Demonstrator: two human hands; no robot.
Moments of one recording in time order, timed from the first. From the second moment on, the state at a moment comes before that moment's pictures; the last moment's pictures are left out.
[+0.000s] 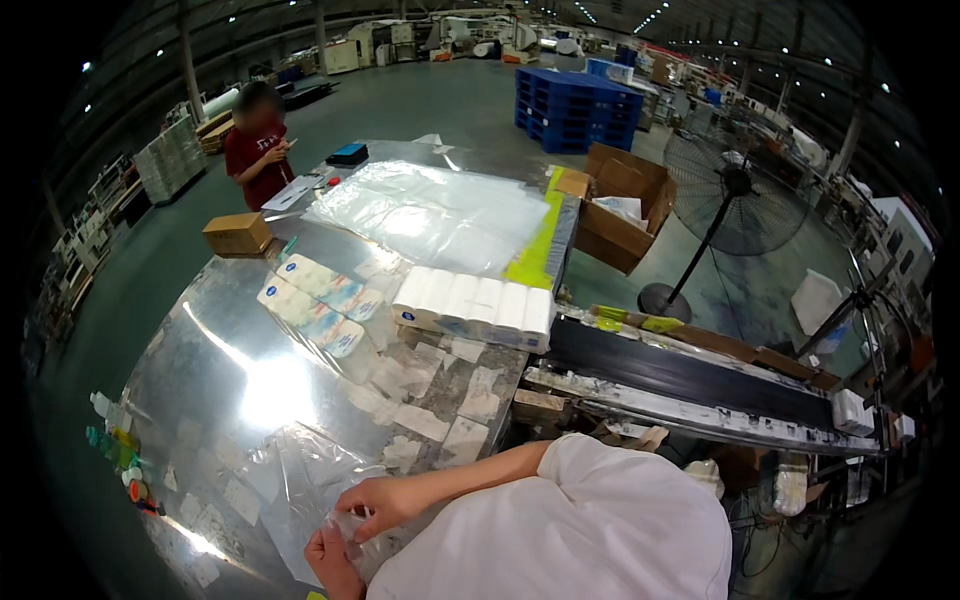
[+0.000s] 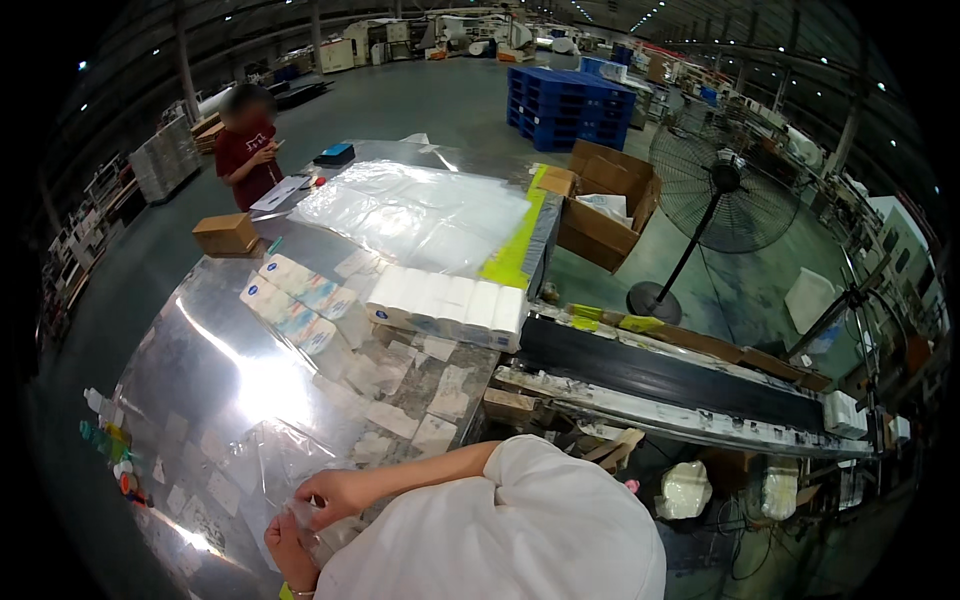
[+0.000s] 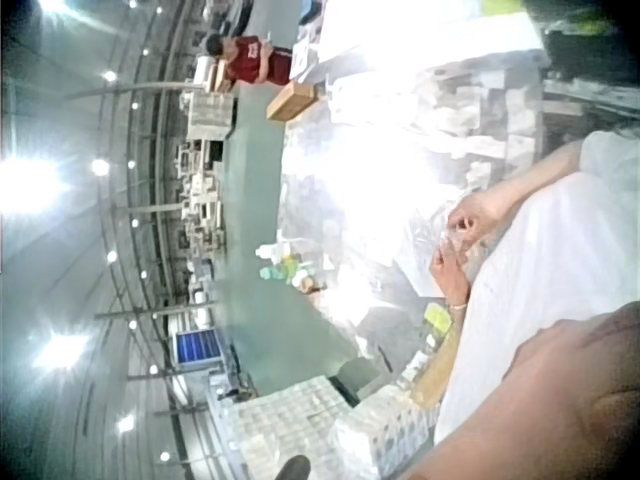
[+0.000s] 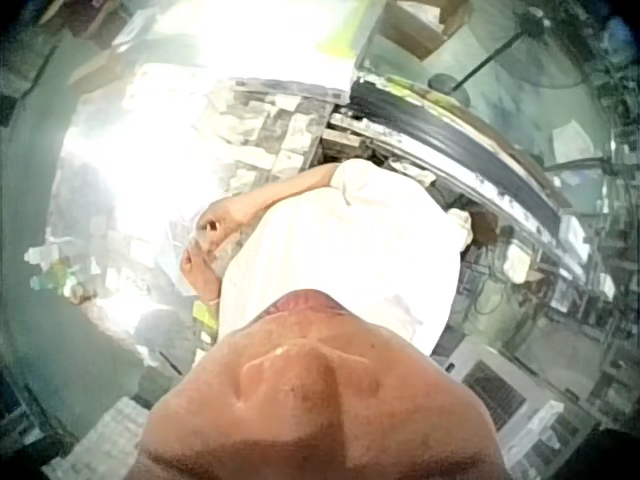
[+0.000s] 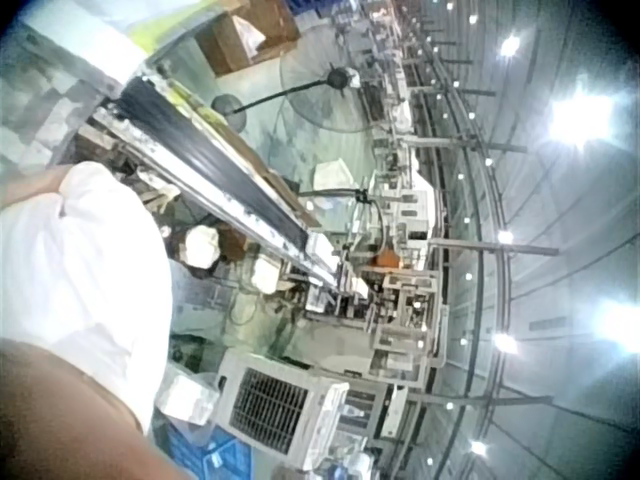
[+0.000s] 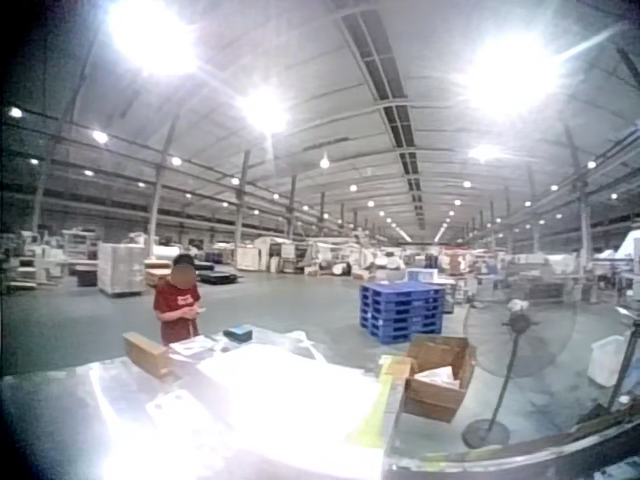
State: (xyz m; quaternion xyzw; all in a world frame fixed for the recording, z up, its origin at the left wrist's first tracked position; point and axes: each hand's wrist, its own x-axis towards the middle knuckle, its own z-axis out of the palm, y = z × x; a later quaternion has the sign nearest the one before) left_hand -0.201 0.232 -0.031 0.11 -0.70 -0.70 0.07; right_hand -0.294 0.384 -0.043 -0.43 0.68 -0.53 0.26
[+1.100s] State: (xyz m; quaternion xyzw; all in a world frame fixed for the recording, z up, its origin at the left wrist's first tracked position) left_hand -0.224 0.098 -0.084 0.15 -0.35 -0.90 0.20; right_hand -0.367 0.481 -0.124 -0.22 0.94 -0.26 -0.03
